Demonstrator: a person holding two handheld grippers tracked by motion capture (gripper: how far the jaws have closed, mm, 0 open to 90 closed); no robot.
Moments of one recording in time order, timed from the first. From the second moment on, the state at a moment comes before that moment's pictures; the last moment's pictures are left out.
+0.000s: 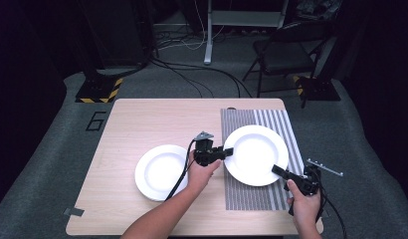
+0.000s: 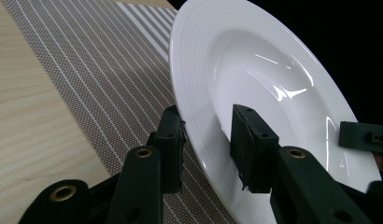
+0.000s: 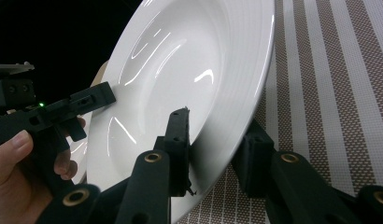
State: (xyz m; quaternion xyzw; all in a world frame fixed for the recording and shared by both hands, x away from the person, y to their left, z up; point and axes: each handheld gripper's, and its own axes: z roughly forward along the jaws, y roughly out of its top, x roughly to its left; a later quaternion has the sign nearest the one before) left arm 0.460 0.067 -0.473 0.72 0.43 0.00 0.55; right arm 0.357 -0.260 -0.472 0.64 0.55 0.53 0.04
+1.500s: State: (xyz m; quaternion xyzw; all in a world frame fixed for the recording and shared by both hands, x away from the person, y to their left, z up) left arm 0.491 0.043 -0.496 0.72 0.45 -0.01 0.54; right arm 0.384 -0.276 -0.492 0.66 0.55 0.51 0.04
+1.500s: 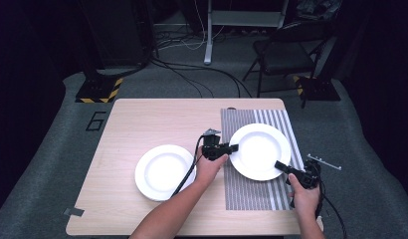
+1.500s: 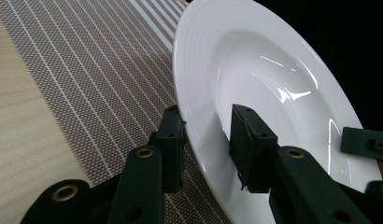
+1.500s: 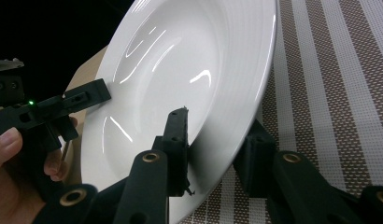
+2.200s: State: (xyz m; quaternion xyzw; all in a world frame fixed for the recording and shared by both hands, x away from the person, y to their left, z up) left arm 0.497 0.031 -0.508 0.72 0.45 -0.02 0.53; right arm 0.394 -0.284 -0.503 0.67 0.55 0.50 0.05
